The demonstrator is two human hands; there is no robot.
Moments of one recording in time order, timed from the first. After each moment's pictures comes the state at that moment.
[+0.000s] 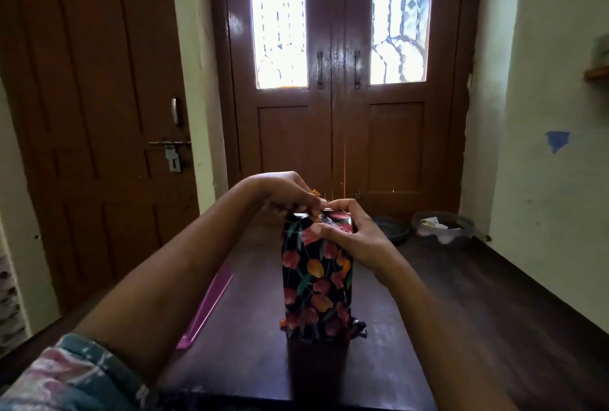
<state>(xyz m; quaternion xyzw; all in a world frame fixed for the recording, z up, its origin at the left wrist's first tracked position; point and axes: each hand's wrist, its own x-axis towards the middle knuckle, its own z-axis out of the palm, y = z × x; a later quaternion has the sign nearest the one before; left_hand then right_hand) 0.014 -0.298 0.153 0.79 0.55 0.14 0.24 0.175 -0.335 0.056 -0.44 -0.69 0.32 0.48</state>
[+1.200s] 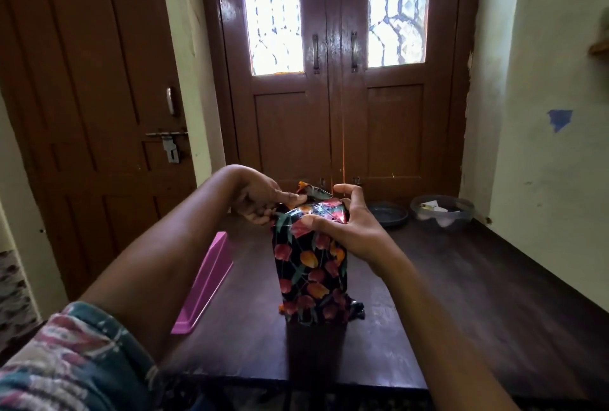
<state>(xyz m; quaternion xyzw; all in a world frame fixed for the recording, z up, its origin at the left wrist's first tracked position) -0.010 -0.280 0.144 0.66 0.62 0.02 0.42 0.170 -0.344 0.054 -0.44 -0.67 0.34 0.49</state>
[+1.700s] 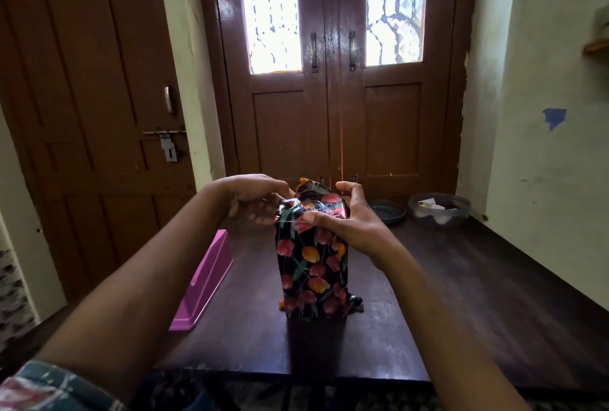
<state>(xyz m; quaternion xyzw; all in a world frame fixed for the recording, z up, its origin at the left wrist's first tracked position) -0.027 -0.290 0.124 0.67 0.56 0.22 0.43 0.171 -0.343 0.056 -0.46 -0.66 0.36 0.47</state>
